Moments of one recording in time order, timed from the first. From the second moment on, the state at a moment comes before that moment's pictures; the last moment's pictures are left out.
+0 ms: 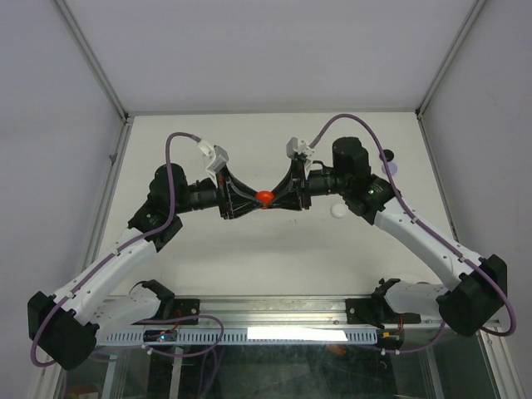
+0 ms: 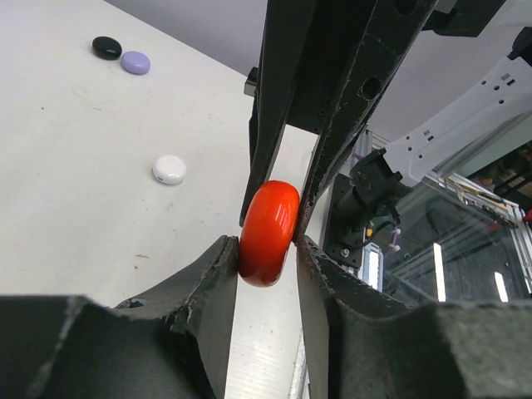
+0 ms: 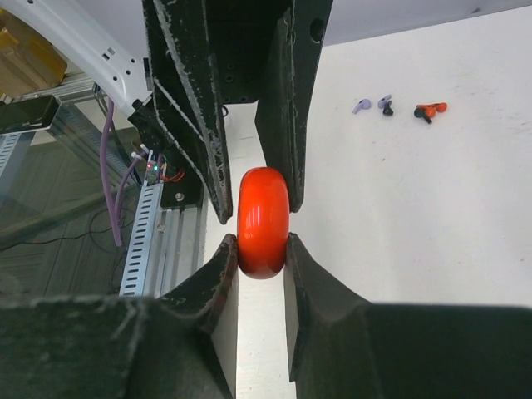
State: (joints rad) left arm -0.57 0.97 0.80 0.14 0.75 -0.36; right arm 0.64 1.21 1.06 -0.12 -0.94 -0.04
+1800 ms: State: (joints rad) left arm -0.56 0.90 0.50 0.83 0.69 -0.61; right arm 0.71 1.24 0.61 1.11 -0.73 0.59
